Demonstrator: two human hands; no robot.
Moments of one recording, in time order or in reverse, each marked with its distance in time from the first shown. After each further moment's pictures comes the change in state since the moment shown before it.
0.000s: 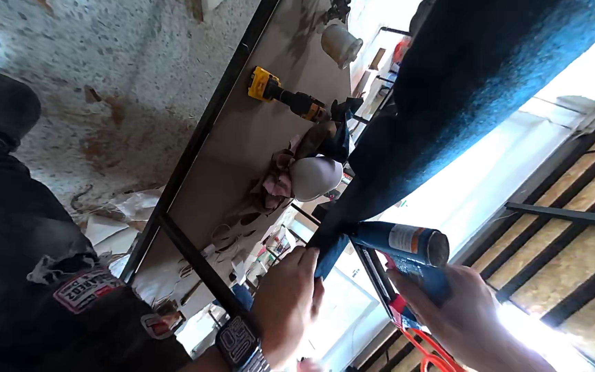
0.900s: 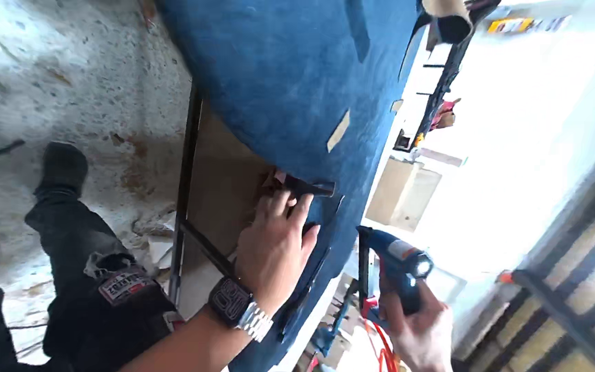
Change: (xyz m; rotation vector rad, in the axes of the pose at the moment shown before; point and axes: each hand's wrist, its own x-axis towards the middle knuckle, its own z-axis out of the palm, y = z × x) left_hand 0.019 0.035 0.017 0.608 0.203 0.084; right_hand -0.122 0.072 0.146 0.374 0.455 0.325
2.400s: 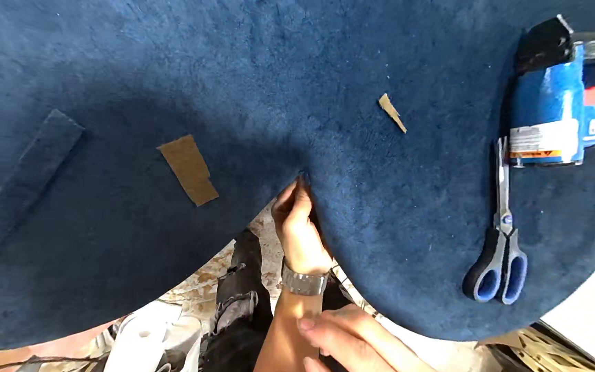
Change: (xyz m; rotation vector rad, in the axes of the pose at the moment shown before) left_hand 0.009 -0.048 0.011 -0.876 -0.176 -0.405; right_hand -0.081 -0.207 0.106 1.474 0.153 0.235
